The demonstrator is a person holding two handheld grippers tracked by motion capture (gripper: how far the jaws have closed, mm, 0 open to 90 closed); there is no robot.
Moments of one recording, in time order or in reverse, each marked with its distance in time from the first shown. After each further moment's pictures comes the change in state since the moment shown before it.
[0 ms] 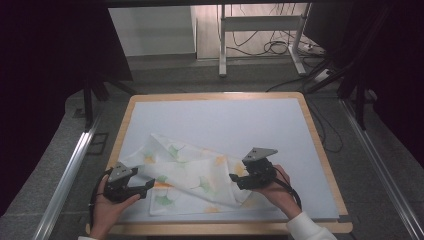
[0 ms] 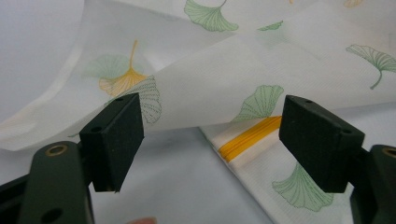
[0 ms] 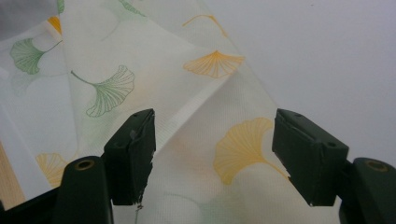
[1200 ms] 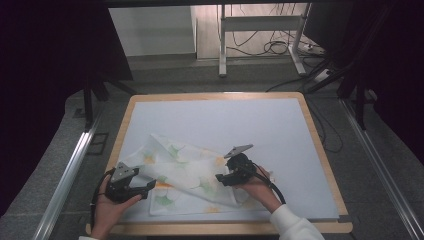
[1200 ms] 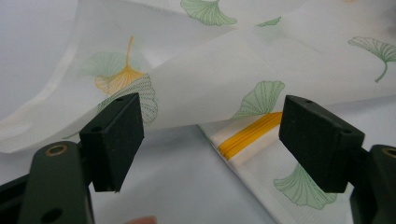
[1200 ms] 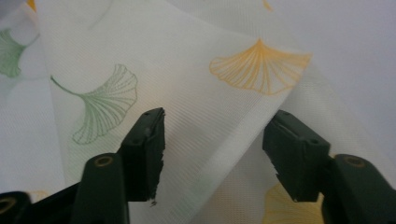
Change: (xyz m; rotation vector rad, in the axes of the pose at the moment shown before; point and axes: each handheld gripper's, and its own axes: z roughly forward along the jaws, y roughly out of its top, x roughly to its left) left arm -0.002 -0.001 0.003 0.015 0.002 0.019; right arm 0.009 0.012 0.061 0.140 0.066 0.051
